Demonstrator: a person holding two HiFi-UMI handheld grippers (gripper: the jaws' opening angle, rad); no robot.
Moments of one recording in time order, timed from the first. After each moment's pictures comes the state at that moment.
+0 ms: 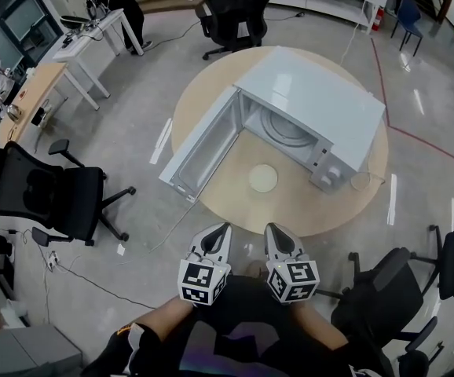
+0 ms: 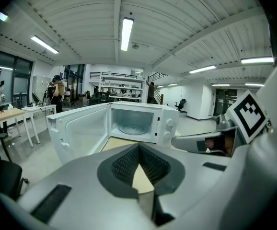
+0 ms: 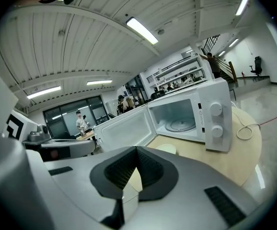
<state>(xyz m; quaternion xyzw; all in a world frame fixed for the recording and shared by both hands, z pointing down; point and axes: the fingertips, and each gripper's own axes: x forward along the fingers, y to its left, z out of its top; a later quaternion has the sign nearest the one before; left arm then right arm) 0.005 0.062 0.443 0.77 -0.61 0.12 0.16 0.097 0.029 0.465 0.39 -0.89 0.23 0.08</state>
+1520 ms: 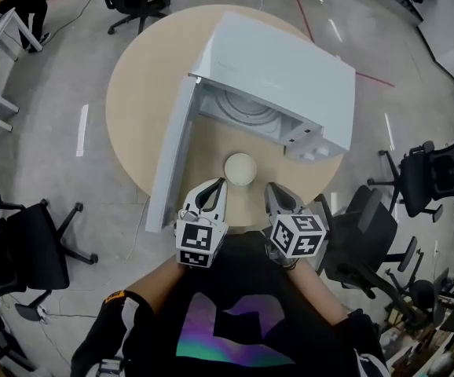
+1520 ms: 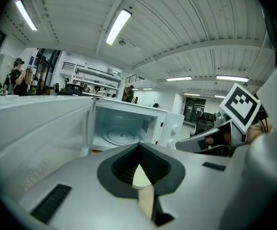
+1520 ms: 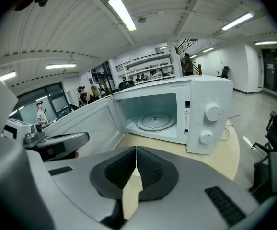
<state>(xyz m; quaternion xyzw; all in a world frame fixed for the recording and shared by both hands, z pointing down) -0.050 -0.103 0.470 0.87 -0.45 0.10 0.17 0.064 -0.095 0.498 0.56 -0.76 0.28 0.17</state>
